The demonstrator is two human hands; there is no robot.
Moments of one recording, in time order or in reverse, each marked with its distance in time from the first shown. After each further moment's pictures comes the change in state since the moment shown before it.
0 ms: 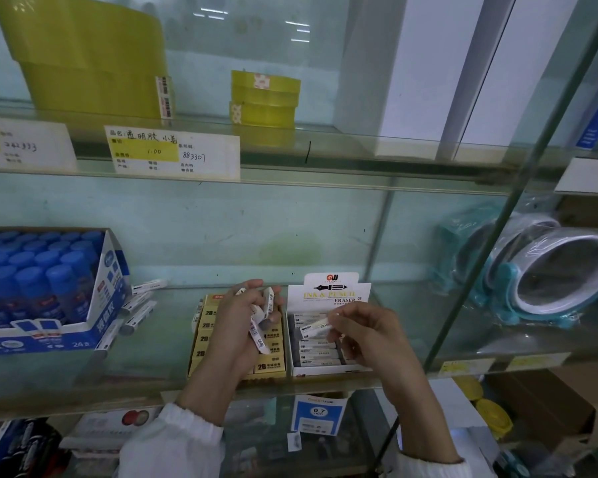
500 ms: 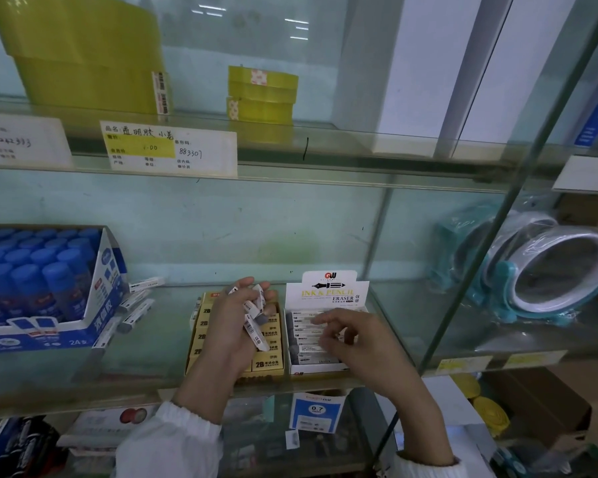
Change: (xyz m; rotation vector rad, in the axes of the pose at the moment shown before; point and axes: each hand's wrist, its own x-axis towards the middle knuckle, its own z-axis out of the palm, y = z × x) left_hand -0.001 0.003 0.000 -0.099 0.022 -0.008; right_hand -0.003 0.006 -0.002 -0.610 -0.110 -0.188
